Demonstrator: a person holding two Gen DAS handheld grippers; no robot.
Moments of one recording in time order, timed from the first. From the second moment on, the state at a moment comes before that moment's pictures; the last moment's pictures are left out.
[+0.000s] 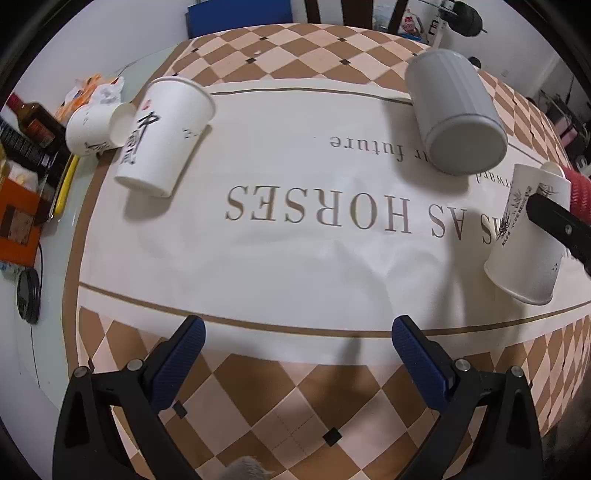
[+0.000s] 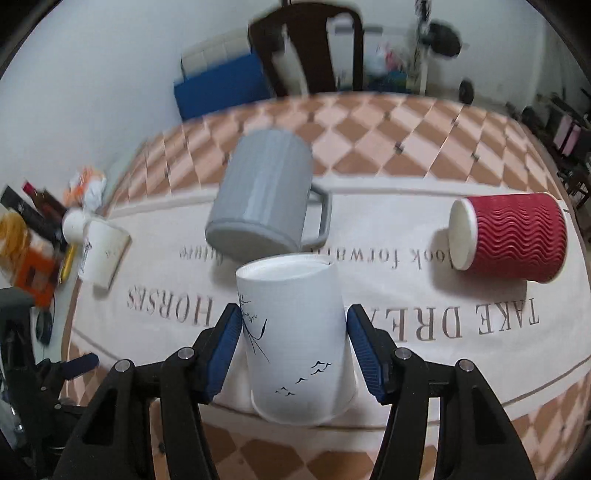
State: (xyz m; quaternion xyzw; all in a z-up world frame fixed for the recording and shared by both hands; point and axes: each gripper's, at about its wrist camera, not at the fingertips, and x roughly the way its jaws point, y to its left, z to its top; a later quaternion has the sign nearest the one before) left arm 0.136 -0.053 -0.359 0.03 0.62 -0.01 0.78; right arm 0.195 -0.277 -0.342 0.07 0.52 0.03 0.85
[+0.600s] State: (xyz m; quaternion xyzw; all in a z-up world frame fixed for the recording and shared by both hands) left arm 0.097 -0.073 -0.353 0.05 0.62 -0.01 0.78; right arm 0.106 -0.283 -0.356 0.05 0.53 -0.02 0.85
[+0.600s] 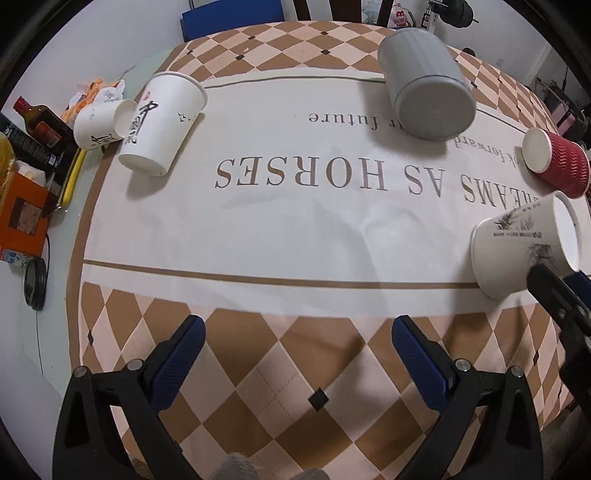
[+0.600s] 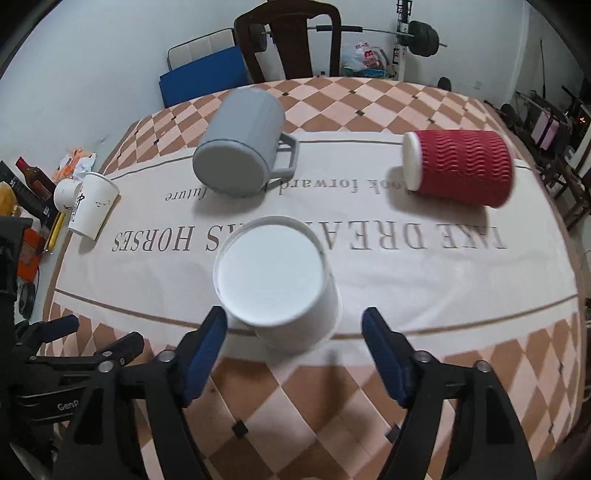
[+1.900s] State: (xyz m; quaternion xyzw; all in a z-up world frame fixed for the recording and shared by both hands) left arm 0.000 -0.092 -0.040 0.04 0.52 -0.02 0.85; right arm -0.043 -0.293 -0.015 0.00 0.49 -0.12 0.86
